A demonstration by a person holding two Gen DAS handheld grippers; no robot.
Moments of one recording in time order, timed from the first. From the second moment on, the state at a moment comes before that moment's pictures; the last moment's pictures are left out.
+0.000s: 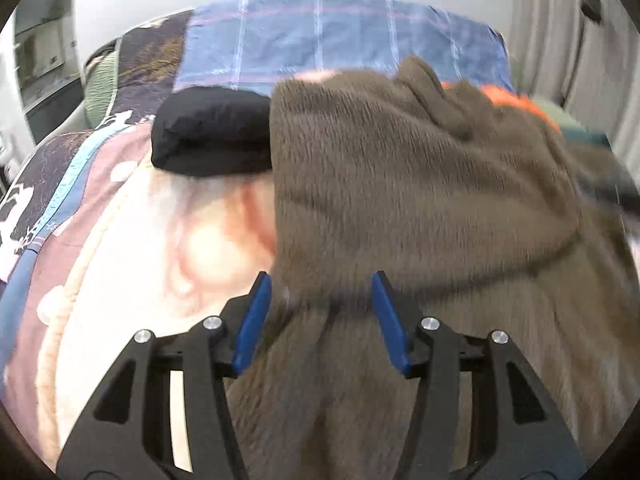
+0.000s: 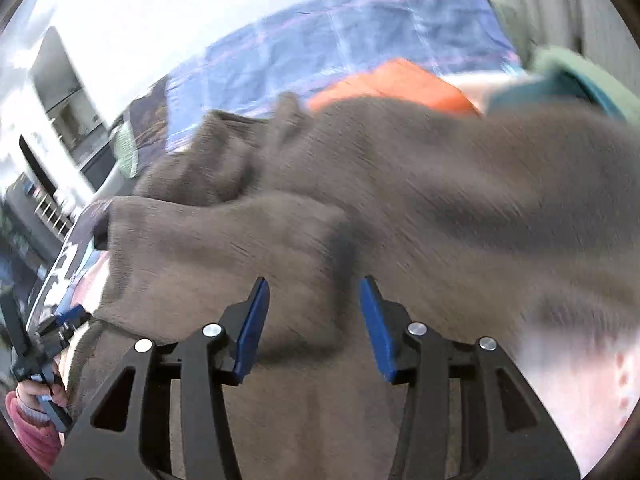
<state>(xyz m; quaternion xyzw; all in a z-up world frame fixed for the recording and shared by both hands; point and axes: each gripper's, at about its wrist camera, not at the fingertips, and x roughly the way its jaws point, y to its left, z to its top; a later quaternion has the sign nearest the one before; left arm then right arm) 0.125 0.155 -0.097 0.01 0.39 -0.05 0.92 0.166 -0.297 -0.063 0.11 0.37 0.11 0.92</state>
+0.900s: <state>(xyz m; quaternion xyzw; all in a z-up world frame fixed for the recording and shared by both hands) 0.117 0.184 -0.098 0.00 0.39 -0.02 0.92 0.273 -0.020 -0.066 -0.02 0.40 0.32 0.86</state>
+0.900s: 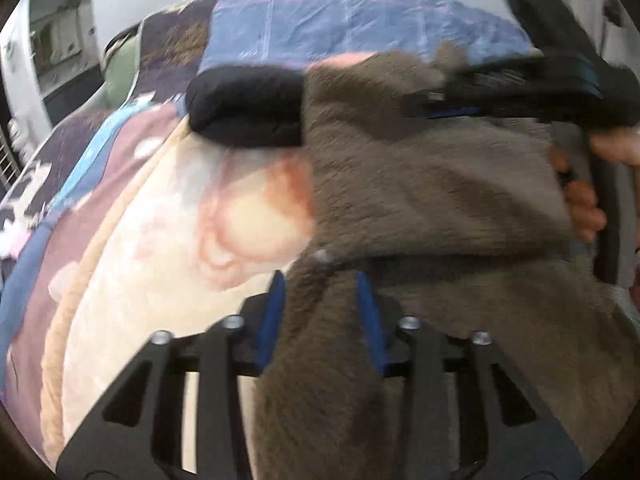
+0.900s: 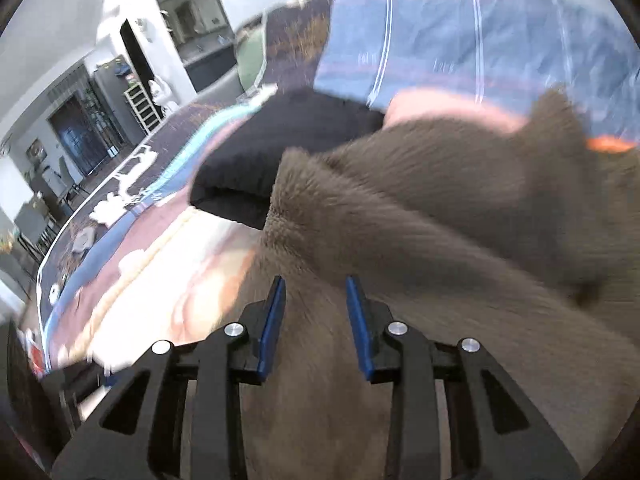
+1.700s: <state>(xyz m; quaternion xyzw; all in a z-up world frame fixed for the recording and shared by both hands) 0.200 0.049 -0.140 0.10 0.40 -0.08 0.91 0.141 -0.373 -0.053 0.19 0.31 0.10 0.93</state>
